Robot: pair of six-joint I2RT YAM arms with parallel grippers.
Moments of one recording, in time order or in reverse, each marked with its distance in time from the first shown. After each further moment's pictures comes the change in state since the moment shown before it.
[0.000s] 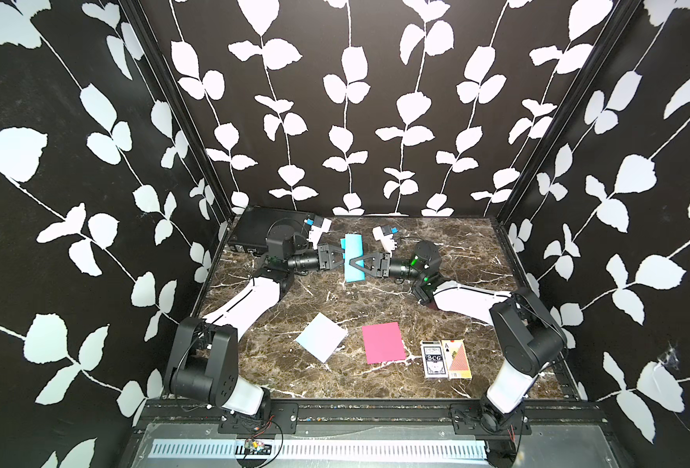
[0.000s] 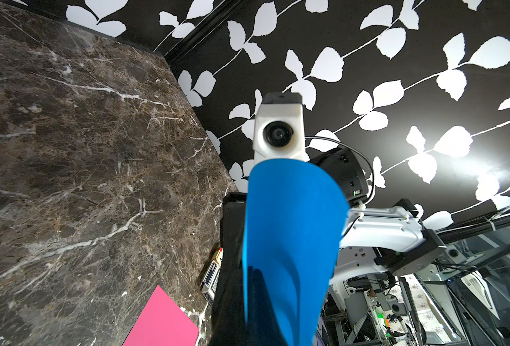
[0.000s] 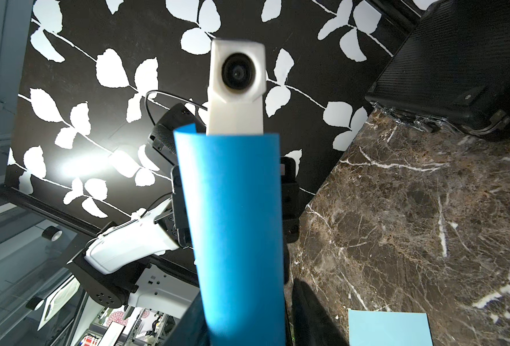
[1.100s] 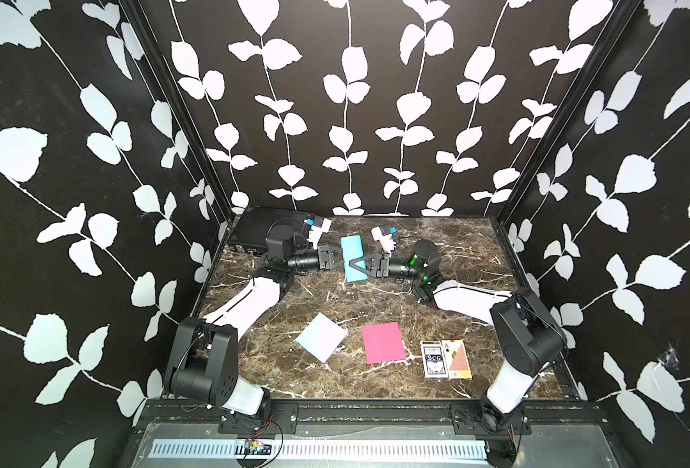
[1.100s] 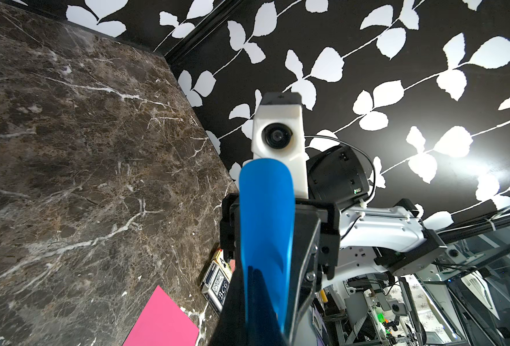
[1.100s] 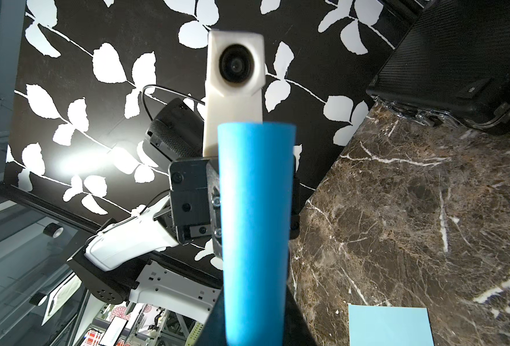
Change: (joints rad) left arm 0.000 0.000 0.000 0.000 0.000 0.000; right arm 0.000 0.000 0.012 -0.034 -0.013 -0.009
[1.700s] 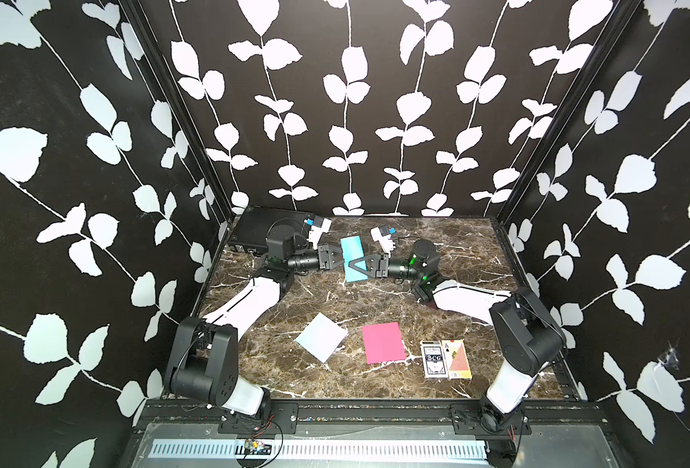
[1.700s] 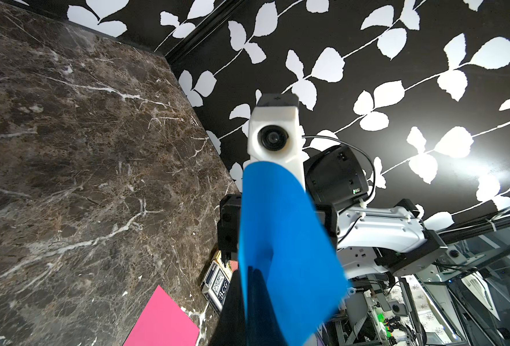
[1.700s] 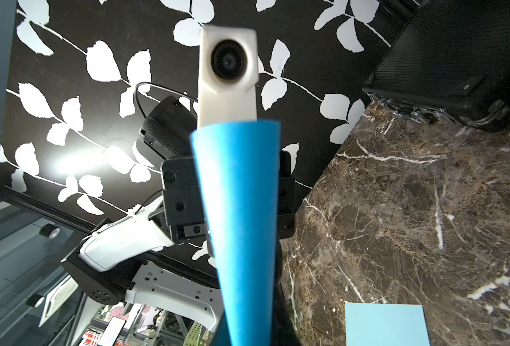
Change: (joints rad) left arm 0.000 0.001 0.000 0.000 -0.001 -0.001; right arm 0.002 0.005 0.005 -0.022 0.002 -0.015
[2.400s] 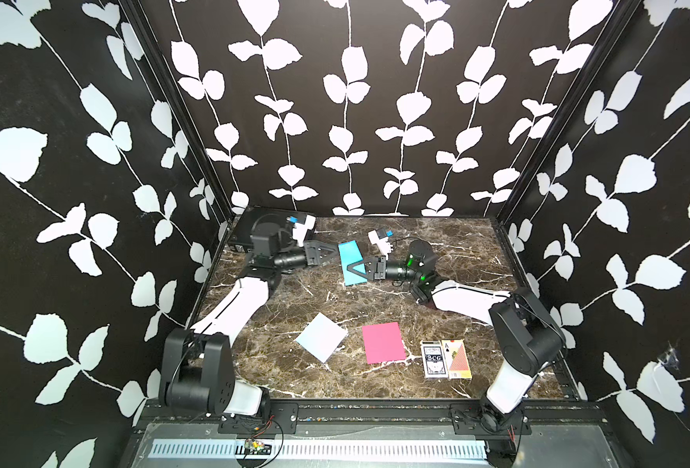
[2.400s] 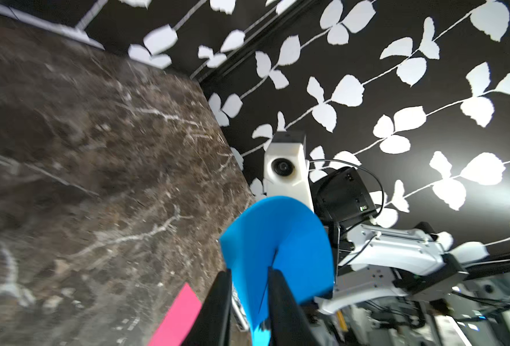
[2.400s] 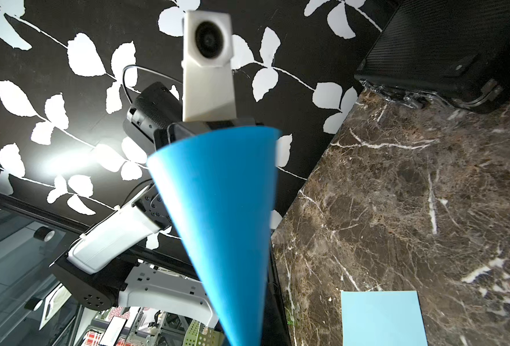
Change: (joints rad) left arm 0.136 -0.089 0.017 -0.163 -0.047 0.066; right arm 0.000 -0.001 0.002 -0.068 -0.001 -0.036
